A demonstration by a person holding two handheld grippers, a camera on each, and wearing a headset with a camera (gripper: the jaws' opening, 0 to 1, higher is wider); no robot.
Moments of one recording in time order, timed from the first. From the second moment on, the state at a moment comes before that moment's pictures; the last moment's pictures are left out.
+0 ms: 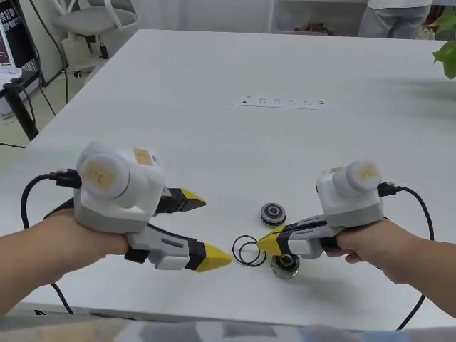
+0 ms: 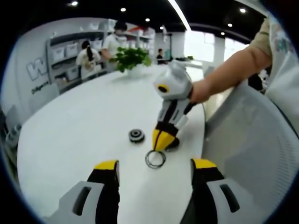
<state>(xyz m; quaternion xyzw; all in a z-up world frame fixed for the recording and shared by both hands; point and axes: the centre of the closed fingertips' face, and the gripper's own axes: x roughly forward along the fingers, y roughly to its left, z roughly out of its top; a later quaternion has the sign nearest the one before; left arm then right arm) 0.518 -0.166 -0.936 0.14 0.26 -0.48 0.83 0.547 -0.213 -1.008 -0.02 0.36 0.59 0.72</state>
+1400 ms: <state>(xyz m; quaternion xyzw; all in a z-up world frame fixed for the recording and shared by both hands) 0.577 -0.182 -0.948 0.13 0.27 -0.48 0.83 0.593 -0.254 -0.986 -0.03 0.30 0.55 0.78</state>
